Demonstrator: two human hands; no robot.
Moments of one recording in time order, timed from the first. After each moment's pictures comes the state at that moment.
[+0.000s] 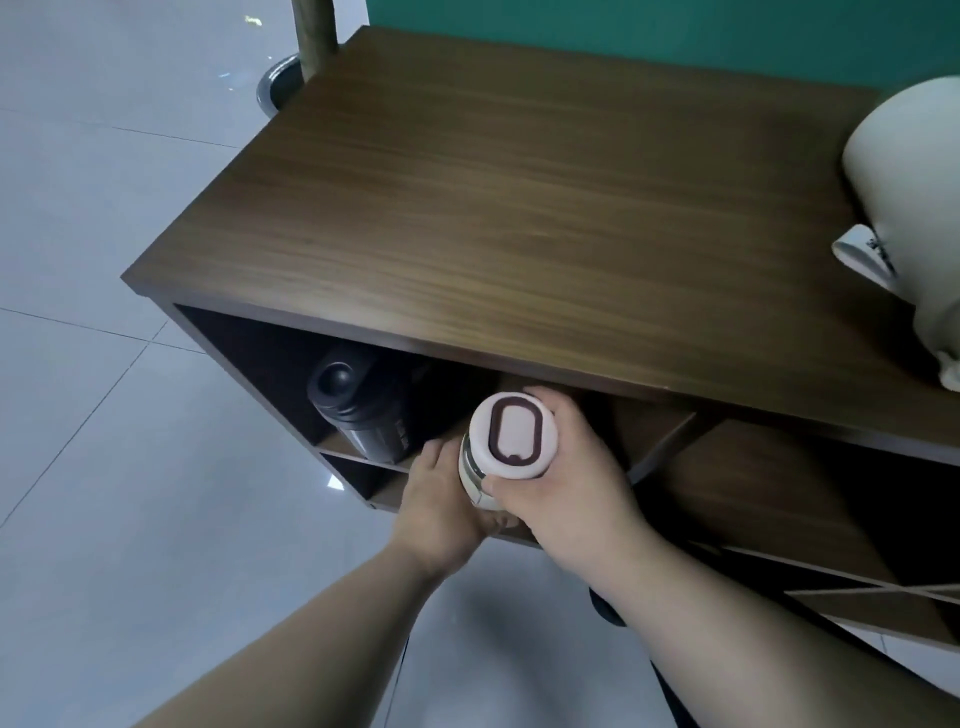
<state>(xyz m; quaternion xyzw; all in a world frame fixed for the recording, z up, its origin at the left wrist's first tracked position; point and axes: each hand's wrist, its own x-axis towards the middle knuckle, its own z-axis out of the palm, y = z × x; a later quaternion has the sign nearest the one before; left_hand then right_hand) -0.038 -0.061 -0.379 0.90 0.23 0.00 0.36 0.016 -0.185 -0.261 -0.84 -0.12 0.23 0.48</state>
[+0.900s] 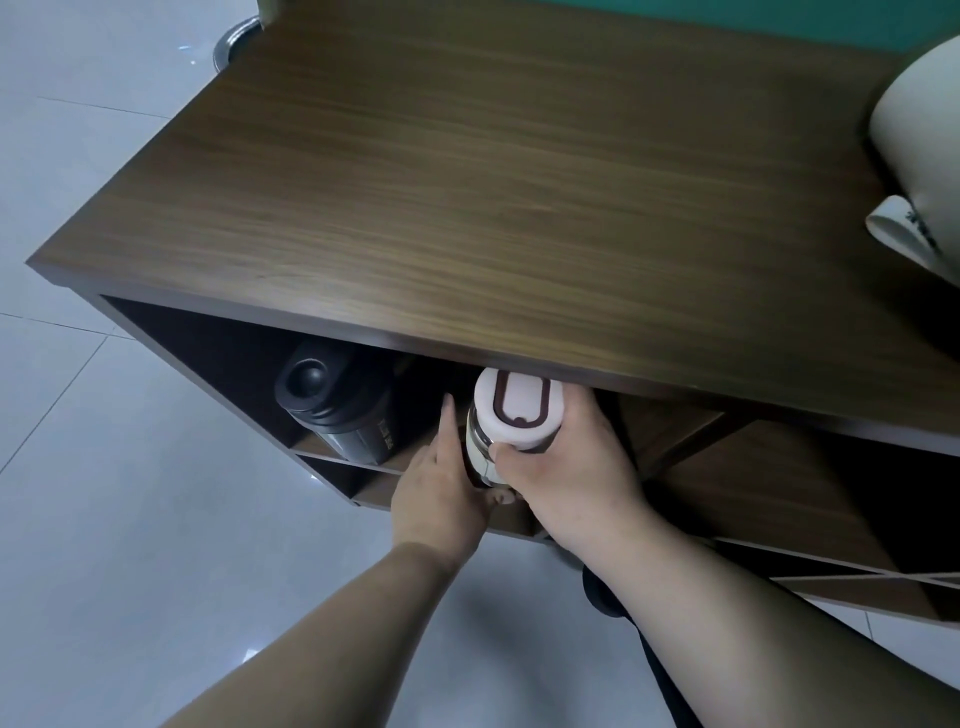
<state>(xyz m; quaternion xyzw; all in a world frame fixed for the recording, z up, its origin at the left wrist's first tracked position) -0.022 -0.072 -0.387 0.89 0.31 0.01 0.34 0.032 -0.174 -0.274 -0.88 -0.07 0.18 0.43</state>
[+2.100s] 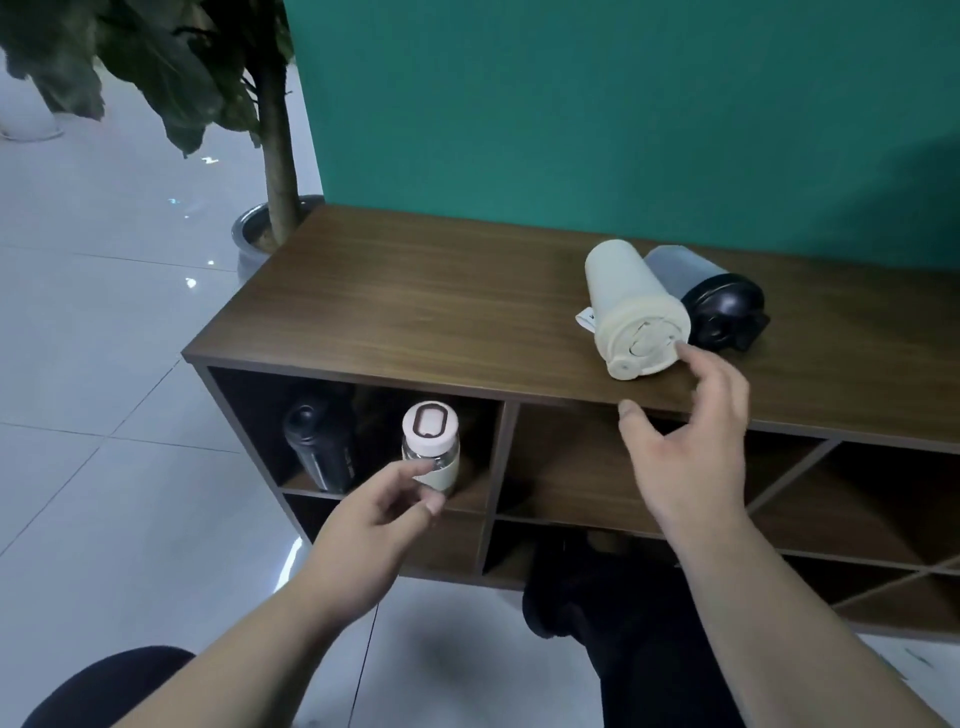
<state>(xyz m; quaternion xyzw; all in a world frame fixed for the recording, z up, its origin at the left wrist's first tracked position) -0.136 -0.123 -0.200 0.77 0.19 0.06 0.61 -0.001 -0.356 -0.132 -0.86 -0.07 -0.18 0.48</state>
